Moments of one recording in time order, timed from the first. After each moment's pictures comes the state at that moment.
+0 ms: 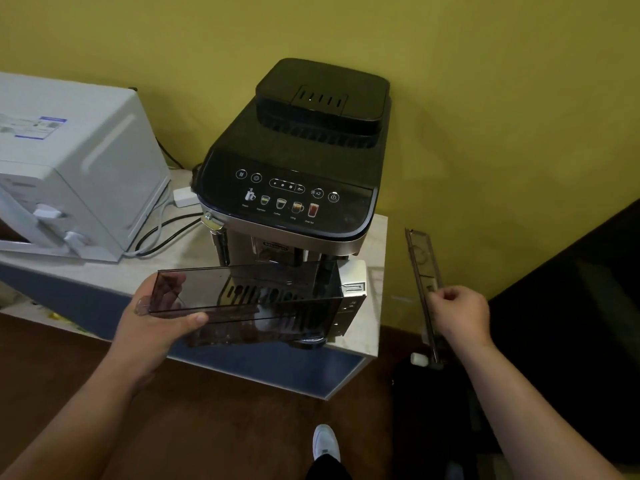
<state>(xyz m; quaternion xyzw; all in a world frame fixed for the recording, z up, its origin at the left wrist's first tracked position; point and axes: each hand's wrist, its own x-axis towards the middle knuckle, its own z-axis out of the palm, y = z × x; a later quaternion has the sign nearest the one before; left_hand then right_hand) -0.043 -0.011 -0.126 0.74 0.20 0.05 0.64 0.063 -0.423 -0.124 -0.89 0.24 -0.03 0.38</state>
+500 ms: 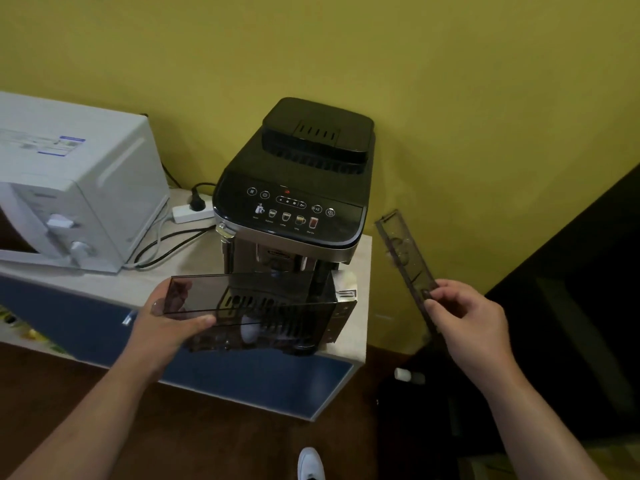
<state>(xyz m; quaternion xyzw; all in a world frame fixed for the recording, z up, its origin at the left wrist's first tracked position) -0.048 -0.014 -0.124 0.71 0.17 0.05 0.68 -0.019 -0.405 -0.023 -0.89 0.07 -0.12 0.43</state>
